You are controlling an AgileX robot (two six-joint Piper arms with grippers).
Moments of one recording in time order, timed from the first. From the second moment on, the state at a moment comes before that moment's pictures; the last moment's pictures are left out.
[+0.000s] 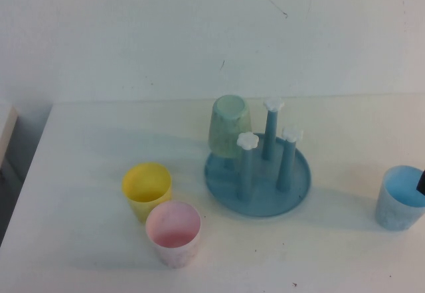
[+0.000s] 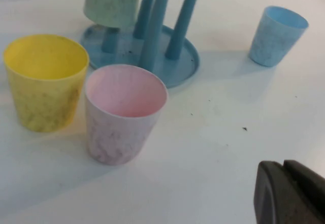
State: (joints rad) right arm 0.28 0.61 -0.48 1.47 0.57 -1.59; left arm -0.09 0.27 -0.15 -1.10 0.68 0.90
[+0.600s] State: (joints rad) right arm 0.28 0.60 -0.43 1.48 0.38 -1.68; left arm -0.09 0.27 -0.15 -1.10 0.93 0.90
